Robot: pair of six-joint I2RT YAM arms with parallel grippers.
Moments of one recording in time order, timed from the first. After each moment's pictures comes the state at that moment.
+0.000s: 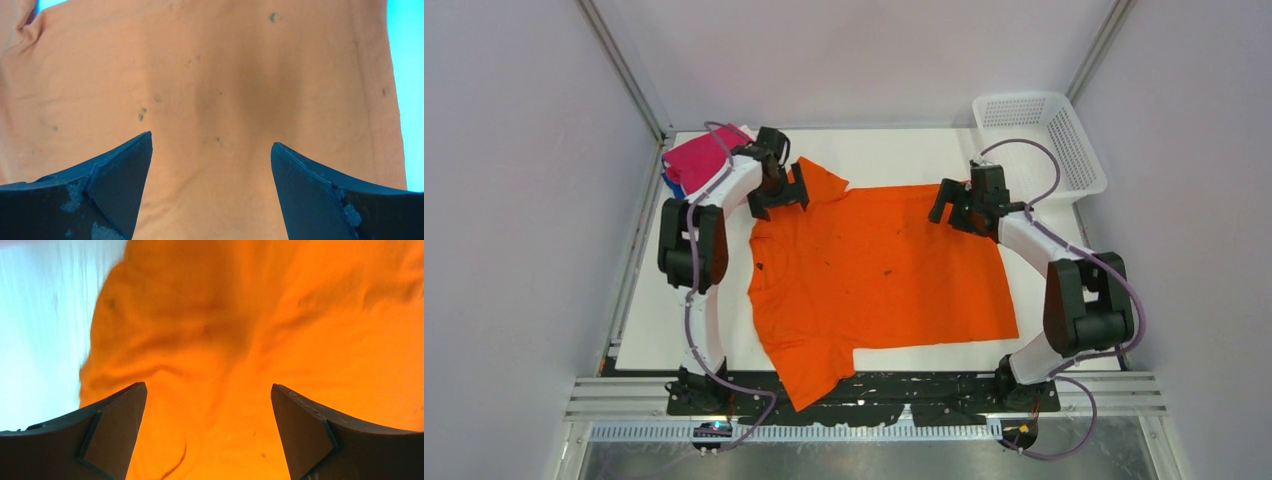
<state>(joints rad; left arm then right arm) -0.25 2.16 1.79 -0.82 -0.02 -0.50 0.16 1.62 1.01 -0.23 -0.06 0.42</state>
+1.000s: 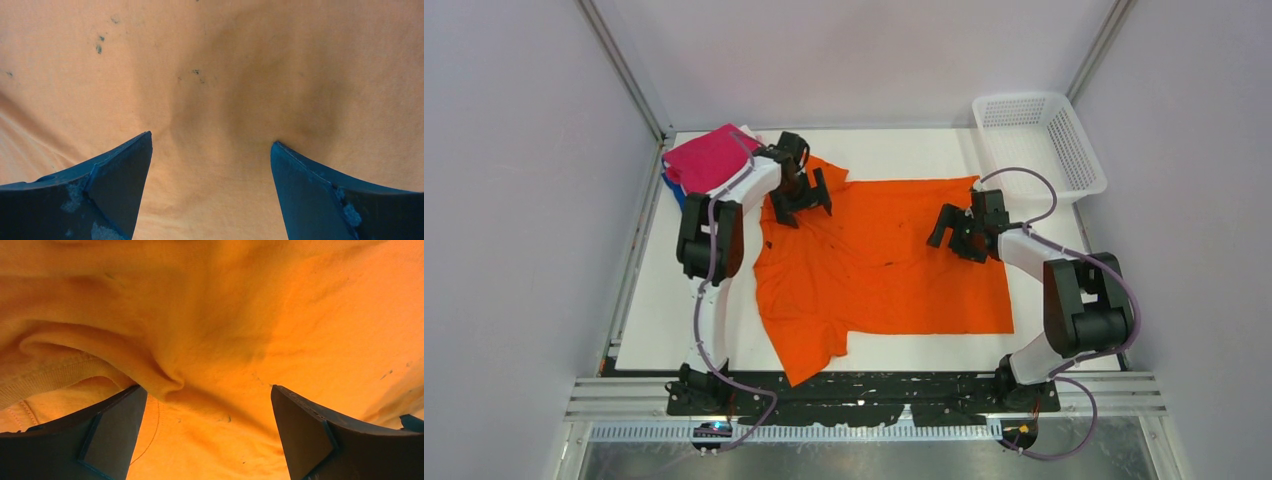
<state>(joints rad) -0.31 2.20 1.76 -0.78 0.15 -0.59 0.14 1.55 0.78 -0.16 -0.15 0.47</state>
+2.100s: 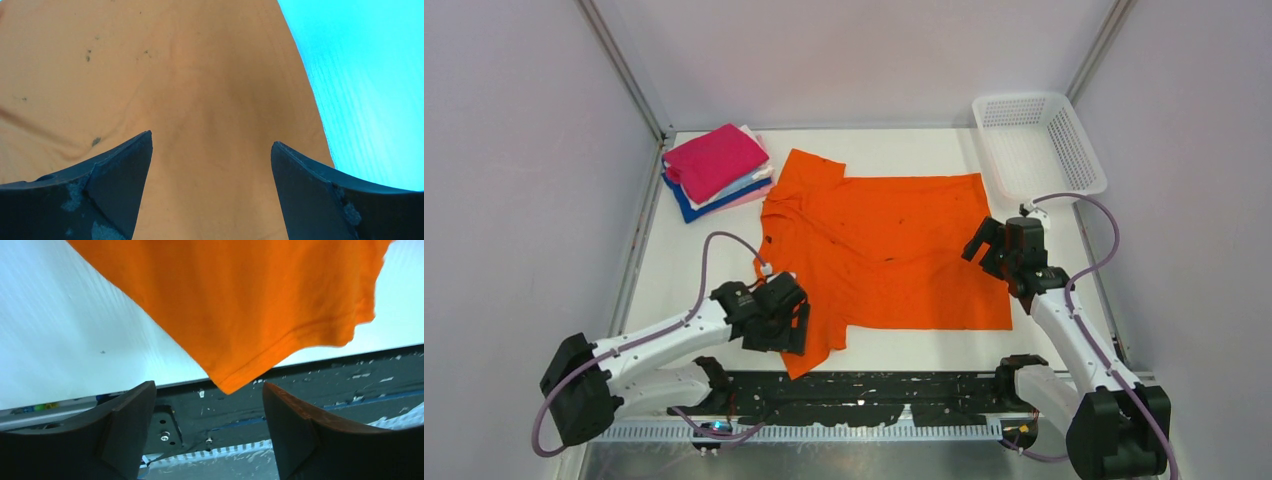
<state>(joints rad) -0.87 1.08 0.68 -0.91 -0.09 -0.77 0.08 0.96 0.58 -0.35 0.09 0.55</state>
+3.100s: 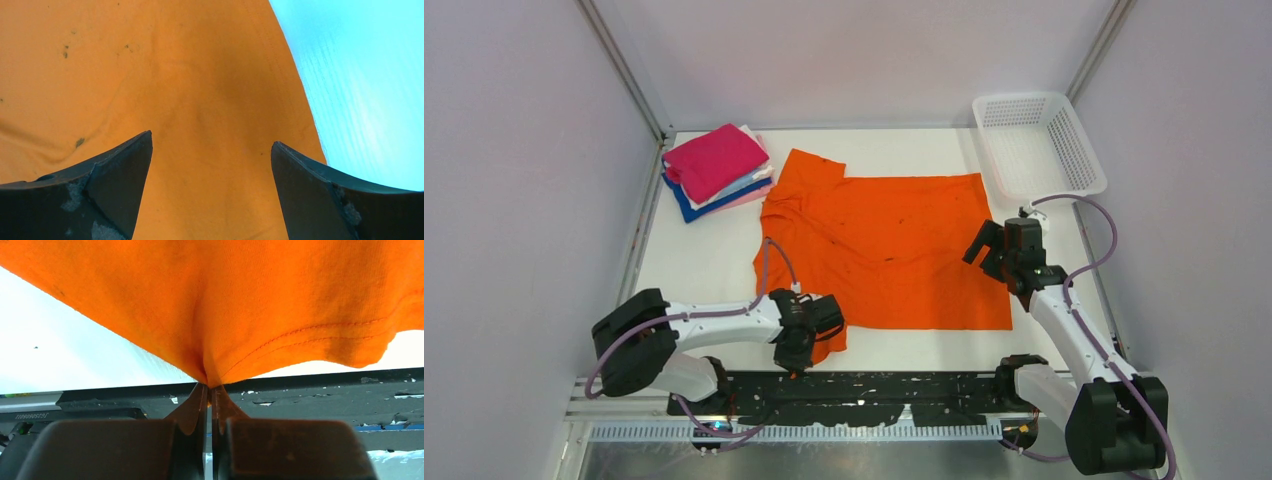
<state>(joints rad) -1.12 1.39 0.70 -0.86 -0.09 -0.93 0.07 0.99 0.58 -0.37 0.11 0.55</state>
